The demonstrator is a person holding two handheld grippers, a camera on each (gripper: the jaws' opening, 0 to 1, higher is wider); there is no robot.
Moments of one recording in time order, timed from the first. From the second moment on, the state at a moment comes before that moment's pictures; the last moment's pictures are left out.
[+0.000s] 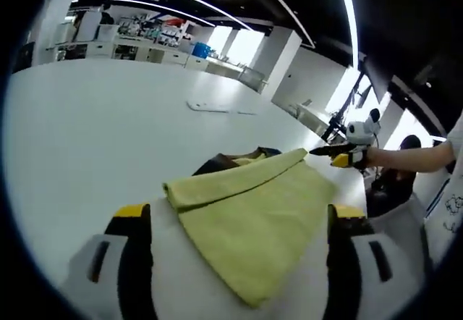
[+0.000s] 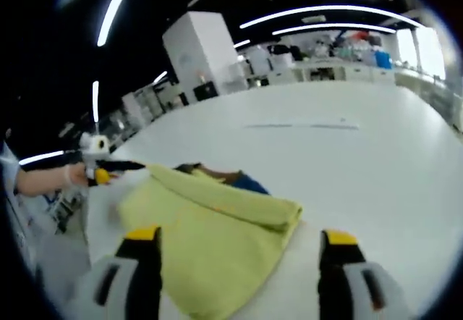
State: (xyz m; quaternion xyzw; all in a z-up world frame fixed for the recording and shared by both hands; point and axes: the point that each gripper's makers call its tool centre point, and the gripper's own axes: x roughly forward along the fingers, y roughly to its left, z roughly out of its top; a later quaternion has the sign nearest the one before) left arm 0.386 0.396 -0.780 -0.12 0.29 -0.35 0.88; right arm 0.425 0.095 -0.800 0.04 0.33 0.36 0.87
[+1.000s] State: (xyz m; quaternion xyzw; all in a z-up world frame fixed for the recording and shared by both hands) left arm 0.377 0.365 -0.809 -0.11 0.33 -0.38 0.86; right arm 0.412 0.127 -0.812 0.06 0.35 0.40 0.85
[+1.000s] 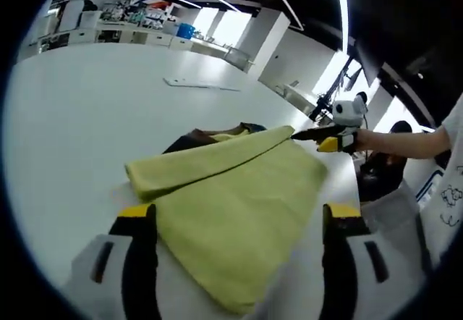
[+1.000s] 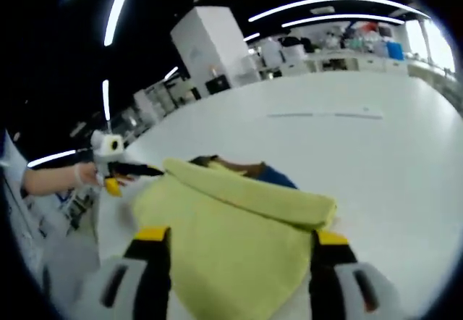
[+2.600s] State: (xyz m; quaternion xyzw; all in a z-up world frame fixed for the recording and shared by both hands) left arm 0.423 0.379 -0.802 -0.12 0.30 -0.34 0.88; right arm 0.456 0.114 -0.802 0.08 0.32 0.36 0.87
